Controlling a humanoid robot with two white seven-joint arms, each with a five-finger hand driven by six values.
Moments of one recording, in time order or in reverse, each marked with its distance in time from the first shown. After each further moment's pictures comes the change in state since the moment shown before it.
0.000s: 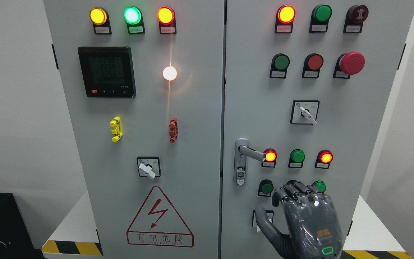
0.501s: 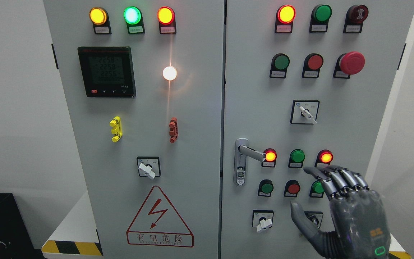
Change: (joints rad) left arm 0.000 0.000 0.000 0.000 0.000 0.000 0.000; right arm -0.068 0.001 -0.155 -0.037 -0.171 -0.066 0.023
